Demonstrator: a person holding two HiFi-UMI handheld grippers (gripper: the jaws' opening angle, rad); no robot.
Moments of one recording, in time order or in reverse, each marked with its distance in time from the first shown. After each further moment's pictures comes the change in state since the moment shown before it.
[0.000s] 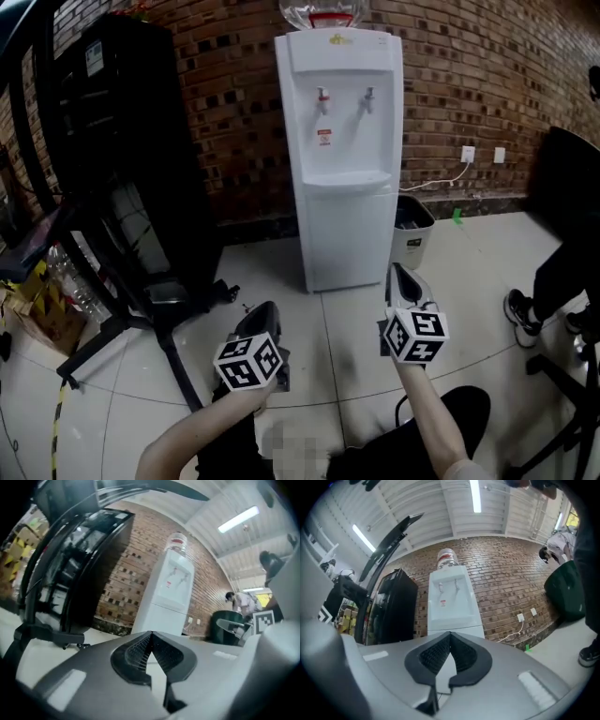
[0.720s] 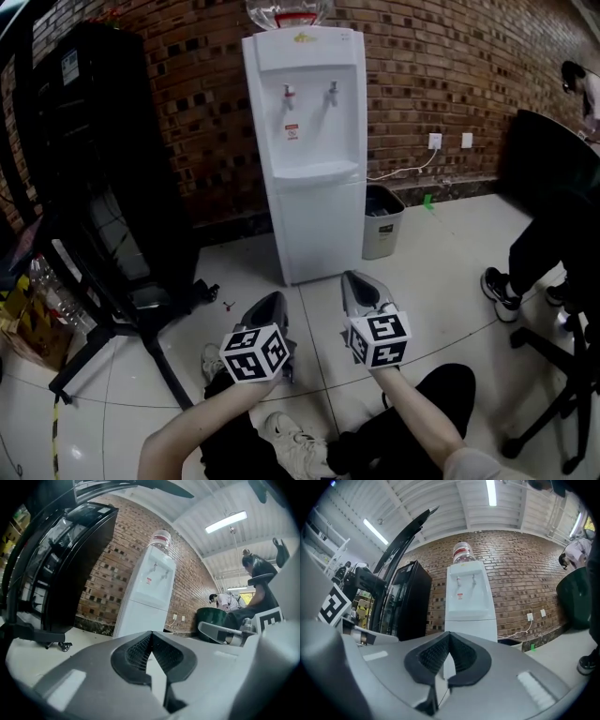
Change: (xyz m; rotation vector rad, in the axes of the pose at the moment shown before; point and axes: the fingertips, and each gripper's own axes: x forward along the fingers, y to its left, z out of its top) left arm 0.003 -0.061 -0.007 0.039 0.024 -0.152; right arm -0.028 0.066 -0.022 -0.090 0.097 0.114
